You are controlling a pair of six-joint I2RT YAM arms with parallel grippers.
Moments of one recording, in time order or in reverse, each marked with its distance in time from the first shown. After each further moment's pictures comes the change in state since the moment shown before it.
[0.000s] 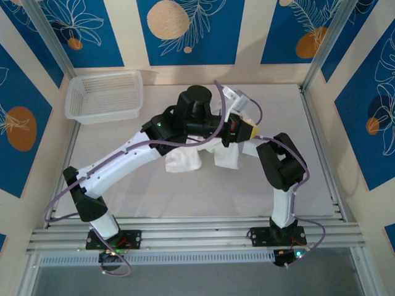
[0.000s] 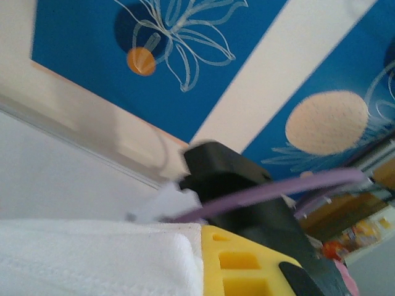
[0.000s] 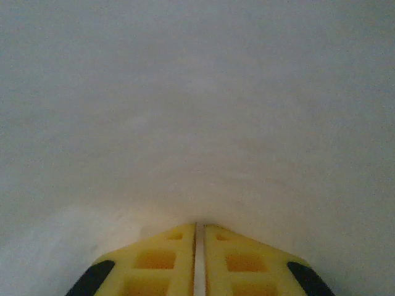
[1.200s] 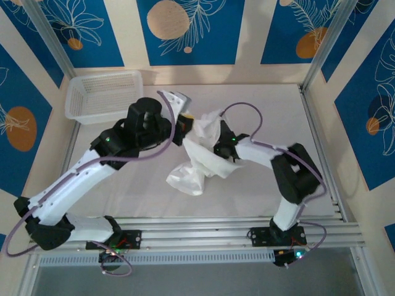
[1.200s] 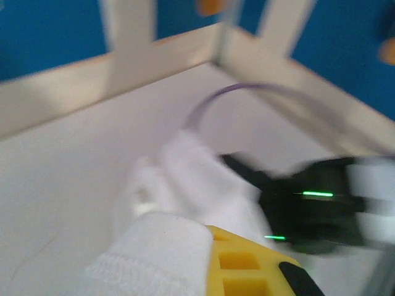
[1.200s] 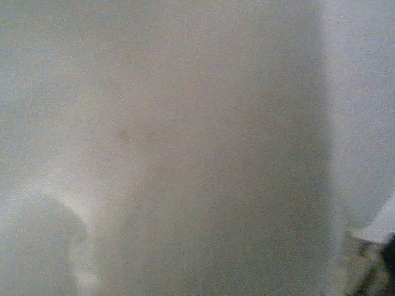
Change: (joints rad) left arm 0.252 -0.375 -0.396 -0.175 -0.567 0.202; right arm 0.036 -0.310 -0.191 -0.241 -0.124 -0.183
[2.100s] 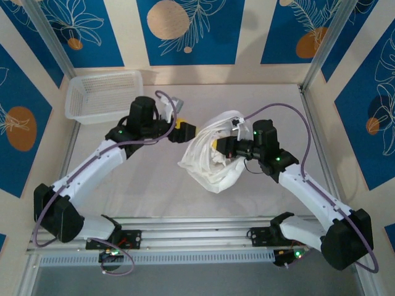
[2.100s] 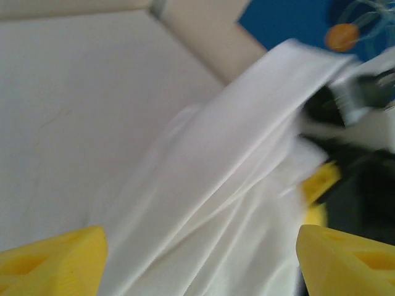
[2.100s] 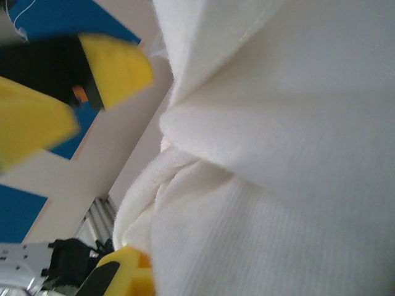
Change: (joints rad) left arm 0.231 0.109 -0.217 0.311 0.641 -0.055; right arm -0.125 -0.566 -0.214 0.216 -0.559 0.085
